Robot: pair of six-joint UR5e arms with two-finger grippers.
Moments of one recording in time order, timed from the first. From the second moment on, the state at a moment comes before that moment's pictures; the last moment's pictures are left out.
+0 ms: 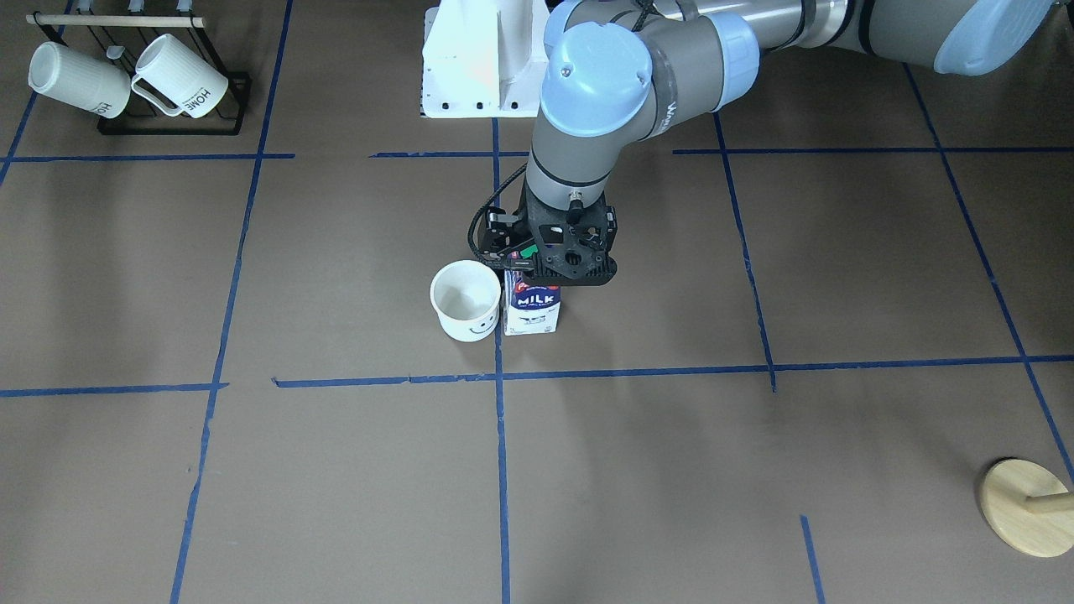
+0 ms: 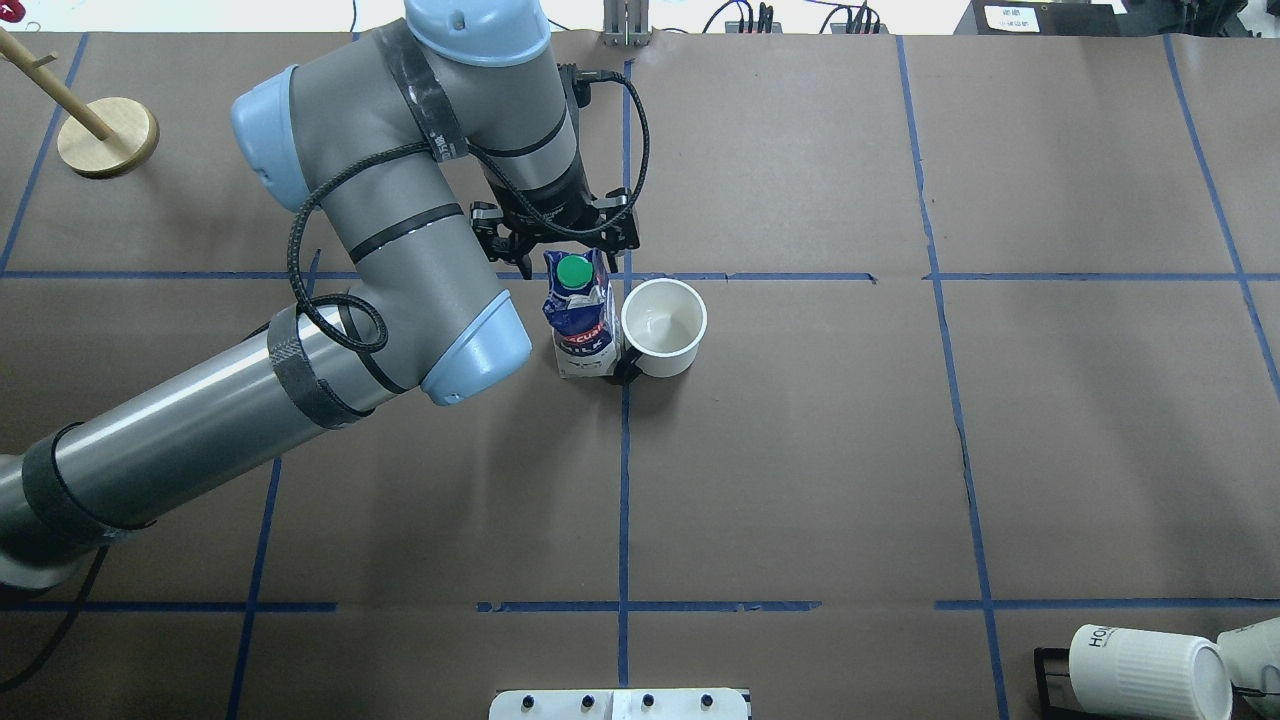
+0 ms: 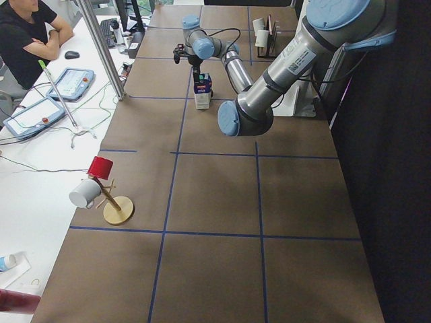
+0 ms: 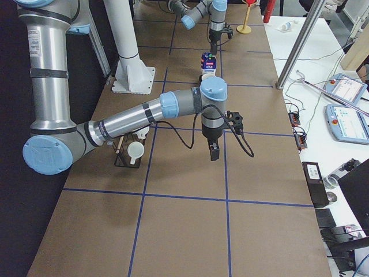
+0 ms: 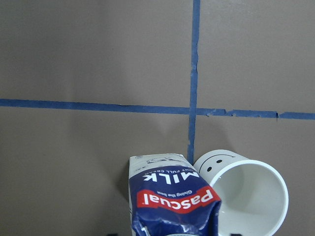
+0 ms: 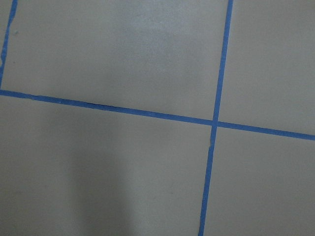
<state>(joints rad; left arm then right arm) -0.71 -2.49 -1.53 -1.46 -2.12 -1.12 1.48 -1.57 1.96 -1.77 2.25 0.06</state>
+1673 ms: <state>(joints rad) -1.12 -1.86 -2.17 -1.15 -2.20 -0.44 1.48 -1.58 1.93 -1.77 2.24 0.05</state>
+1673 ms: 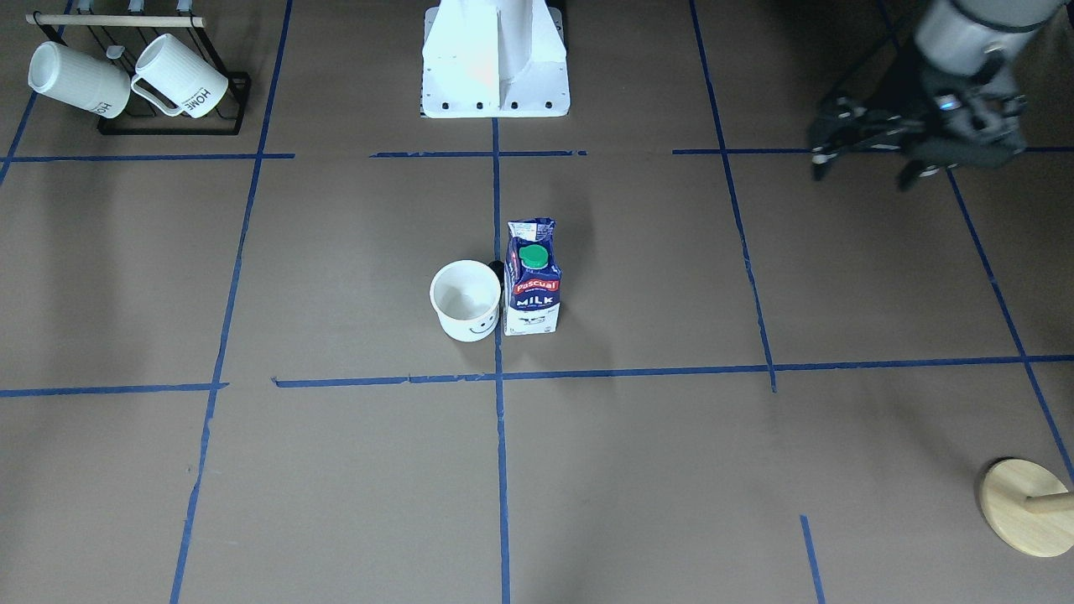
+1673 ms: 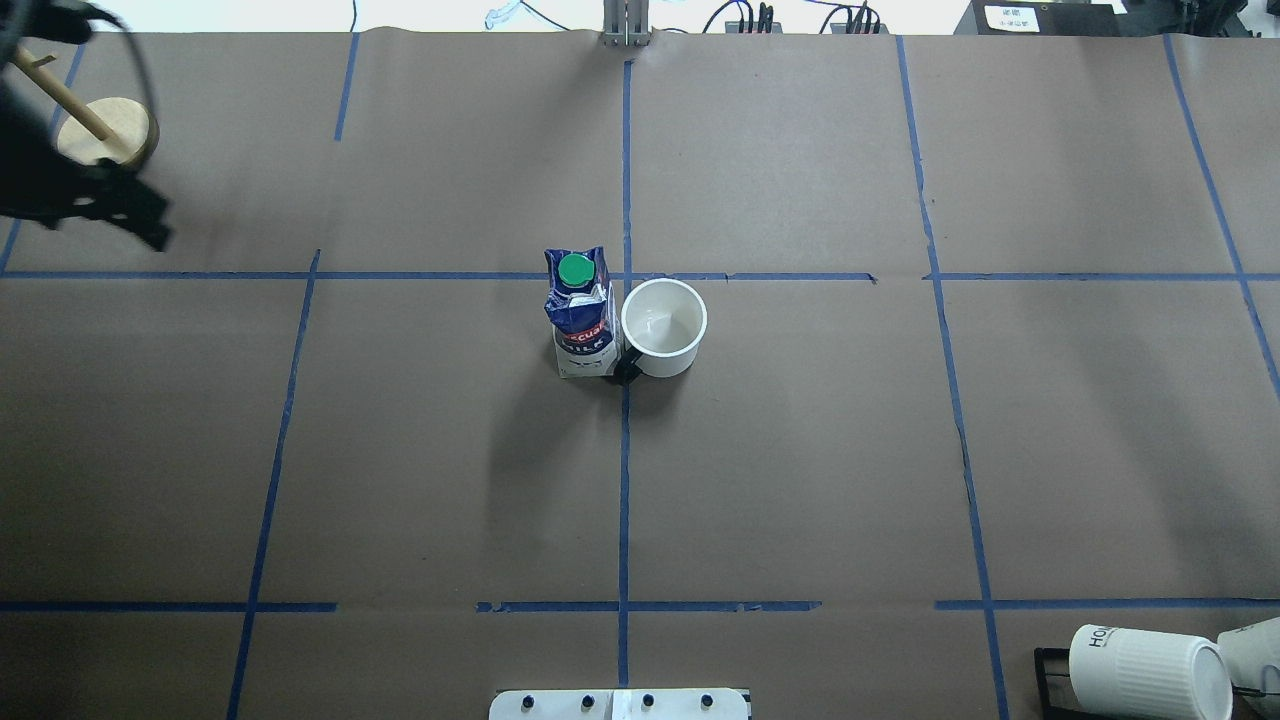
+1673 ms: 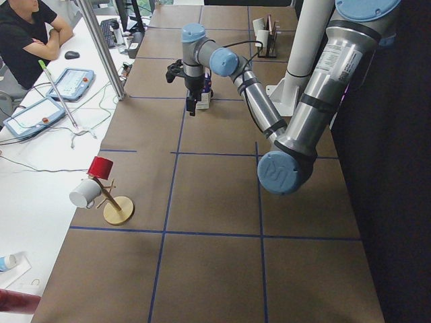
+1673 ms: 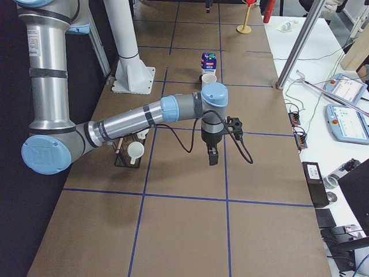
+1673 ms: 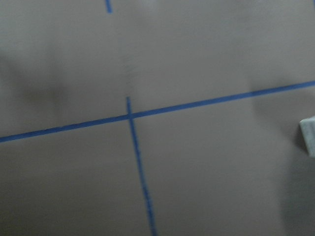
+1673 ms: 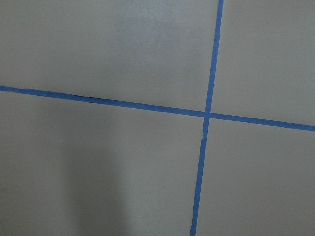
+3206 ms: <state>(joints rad) -1.58 -1.63 -1.54 -1.45 -2.36 0.21 1.62 -1.69 1.80 -1.77 2.32 -0.15</state>
